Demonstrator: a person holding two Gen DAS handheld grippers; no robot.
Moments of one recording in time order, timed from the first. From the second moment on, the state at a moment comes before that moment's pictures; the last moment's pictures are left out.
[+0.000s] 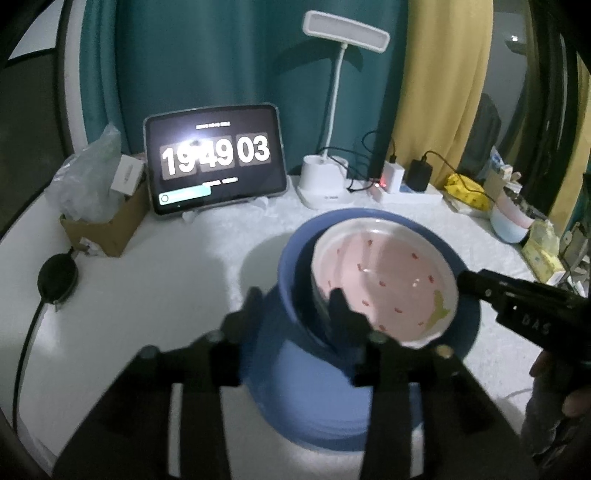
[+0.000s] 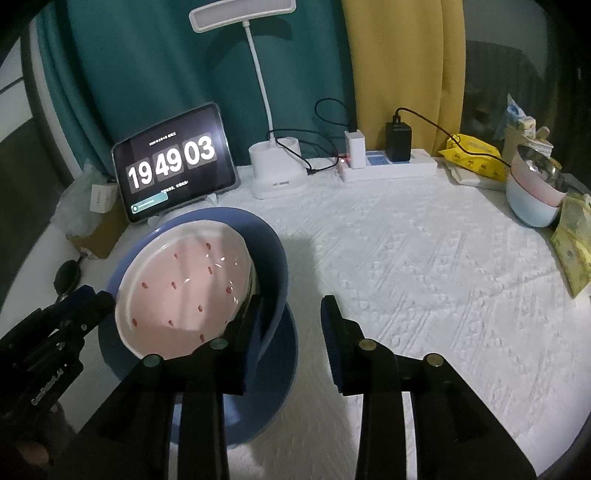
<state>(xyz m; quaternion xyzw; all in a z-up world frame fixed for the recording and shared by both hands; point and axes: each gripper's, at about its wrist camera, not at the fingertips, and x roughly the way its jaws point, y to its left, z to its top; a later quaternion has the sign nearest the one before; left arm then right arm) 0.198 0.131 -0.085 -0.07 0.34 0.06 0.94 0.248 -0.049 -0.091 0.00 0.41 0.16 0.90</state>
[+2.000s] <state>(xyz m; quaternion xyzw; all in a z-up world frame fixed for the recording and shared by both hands) 0.061 0.040 0.047 -0.03 0.17 0.02 0.99 0.087 -0.140 0.043 -0.01 0.22 0.11 0.97</state>
